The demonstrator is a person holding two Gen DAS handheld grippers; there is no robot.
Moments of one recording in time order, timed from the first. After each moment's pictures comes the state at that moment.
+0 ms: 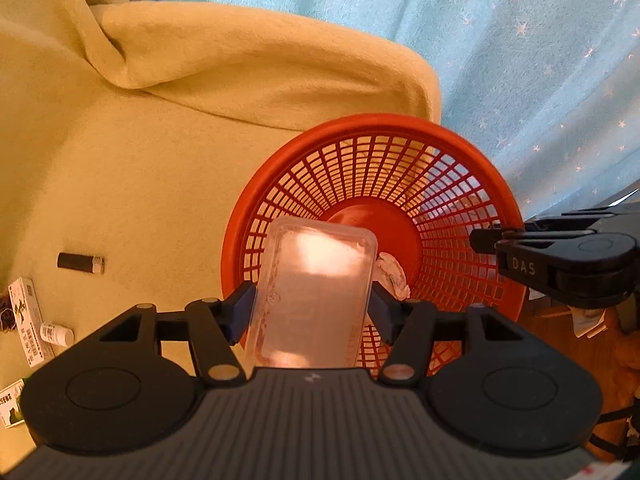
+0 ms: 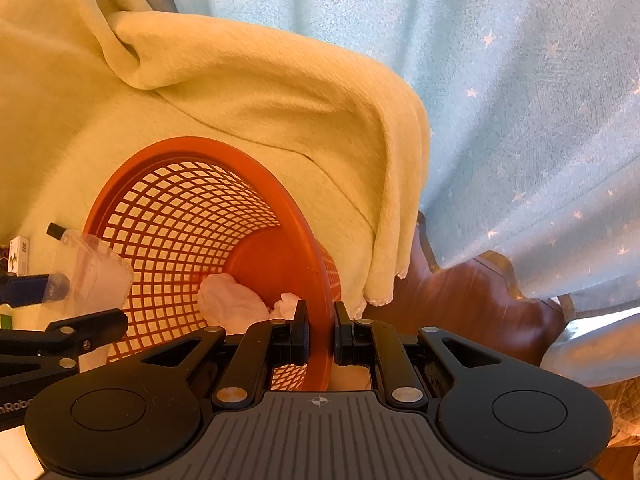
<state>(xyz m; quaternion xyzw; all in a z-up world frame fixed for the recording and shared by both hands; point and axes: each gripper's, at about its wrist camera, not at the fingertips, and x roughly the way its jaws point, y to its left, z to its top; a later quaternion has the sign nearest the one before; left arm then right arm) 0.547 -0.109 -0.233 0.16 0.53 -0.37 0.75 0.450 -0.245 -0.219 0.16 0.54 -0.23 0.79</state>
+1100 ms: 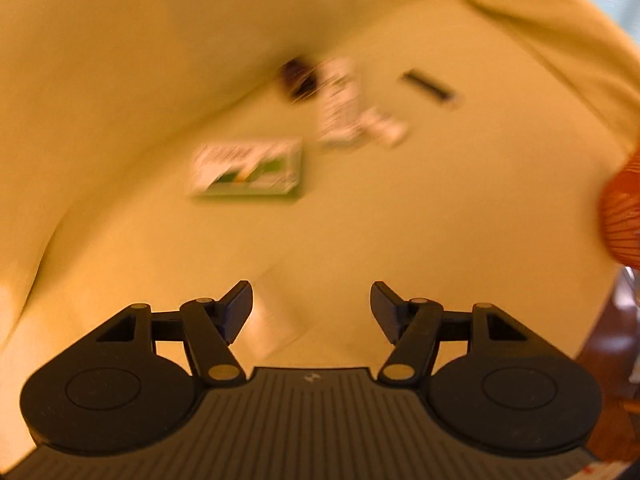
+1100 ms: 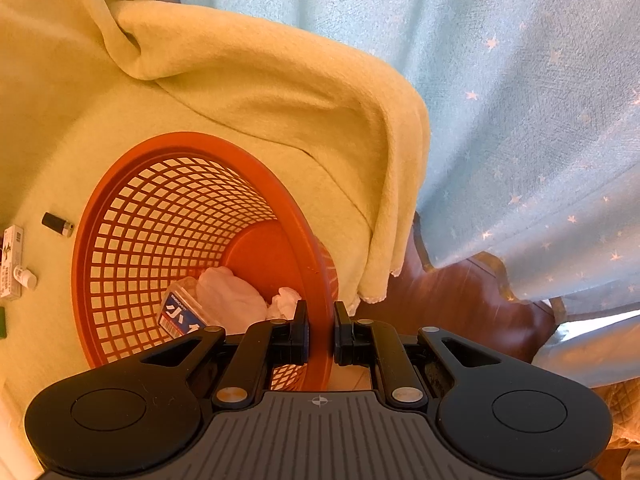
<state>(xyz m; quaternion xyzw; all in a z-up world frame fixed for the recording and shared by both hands) 0.537 0.211 -0.310 0.08 0.59 -0.04 0.80 0.454 -0.239 -0.219 0.14 0.55 -0.24 0.79</state>
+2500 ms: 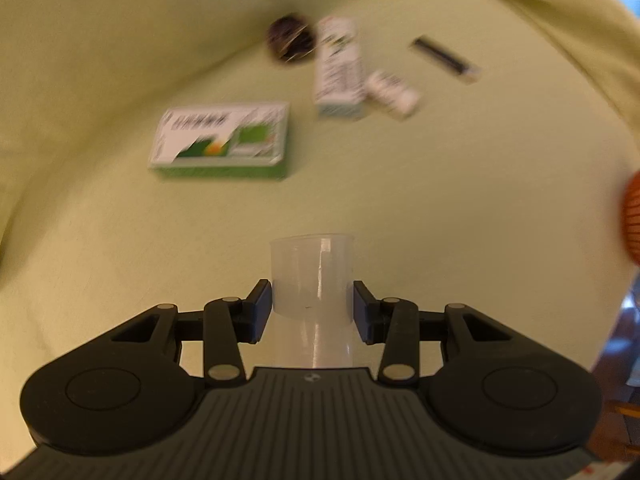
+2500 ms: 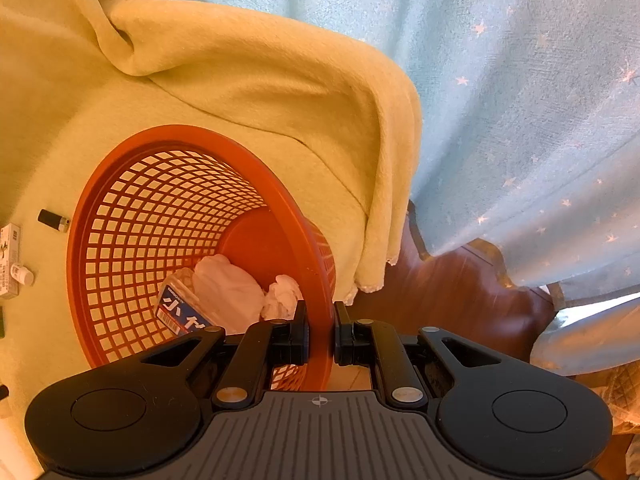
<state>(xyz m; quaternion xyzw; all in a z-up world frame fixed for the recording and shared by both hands) 0.556 0.202 -0.360 0.06 0.60 -0.08 0.80 0.444 -0.235 -0.224 0.15 0.55 -0.25 0.78</state>
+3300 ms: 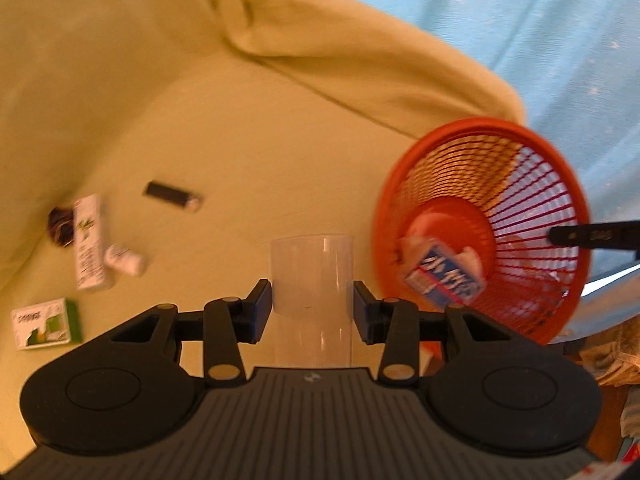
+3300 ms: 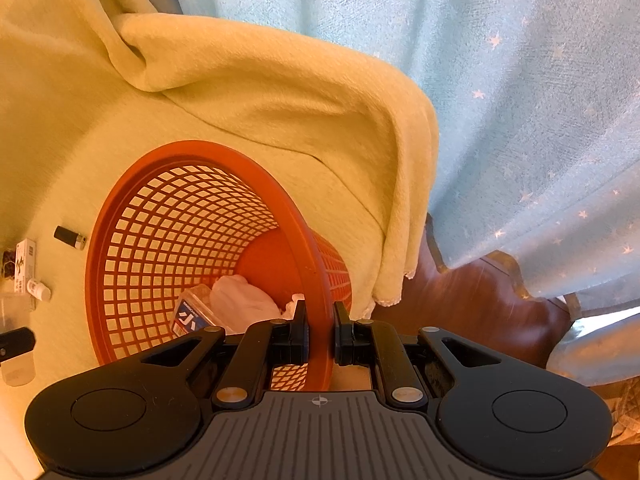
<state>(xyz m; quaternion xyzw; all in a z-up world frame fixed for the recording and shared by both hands) 0.561 -0.007 -0.239 0.09 0.54 -0.29 0.78 0.453 -0.243 -0.217 0.17 0.54 -0.23 0.79</state>
